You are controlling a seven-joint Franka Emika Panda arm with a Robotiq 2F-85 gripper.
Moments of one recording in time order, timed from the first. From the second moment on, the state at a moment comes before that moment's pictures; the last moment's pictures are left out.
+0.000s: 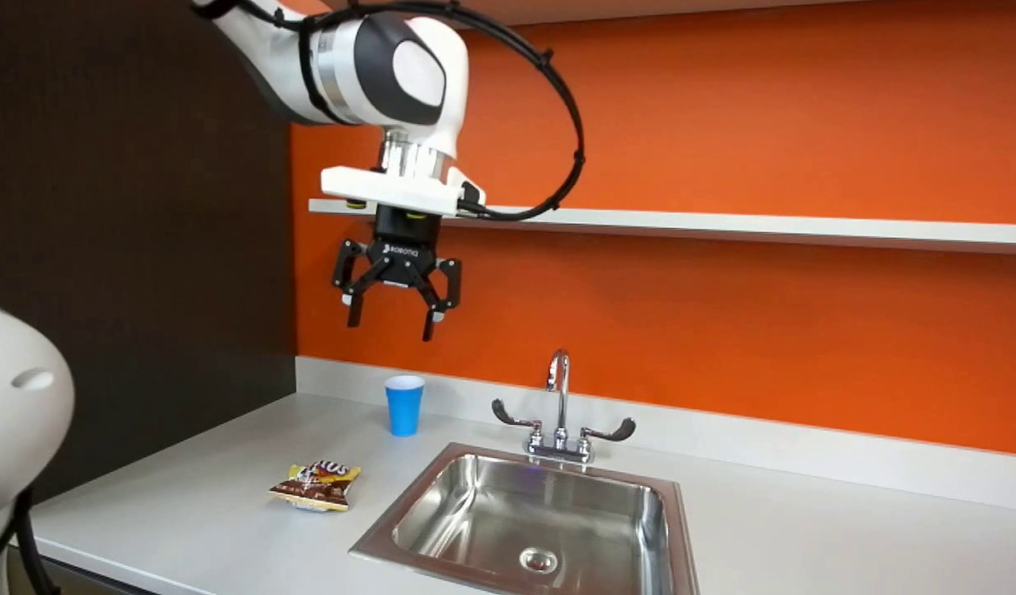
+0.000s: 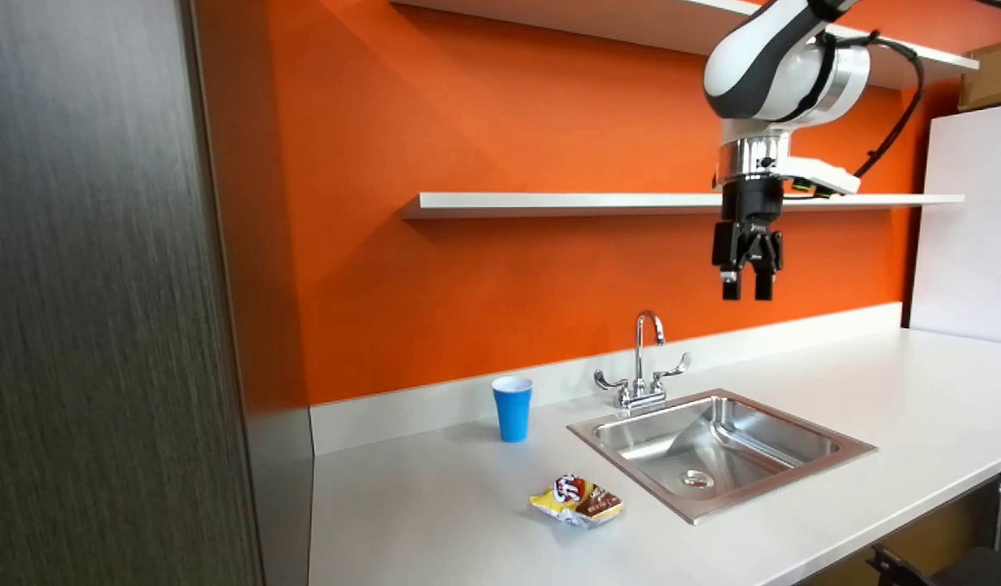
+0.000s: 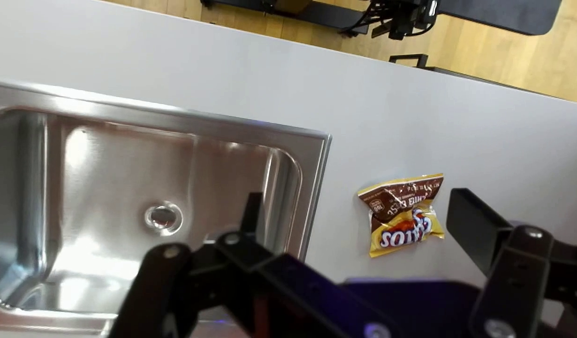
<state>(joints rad) -0.02 -0.45 -0.21 -2.45 -0.02 1.91 -0.47</state>
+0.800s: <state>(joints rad) 0.13 -0.37 -0.09 -2.69 0.10 2.19 -0.42</state>
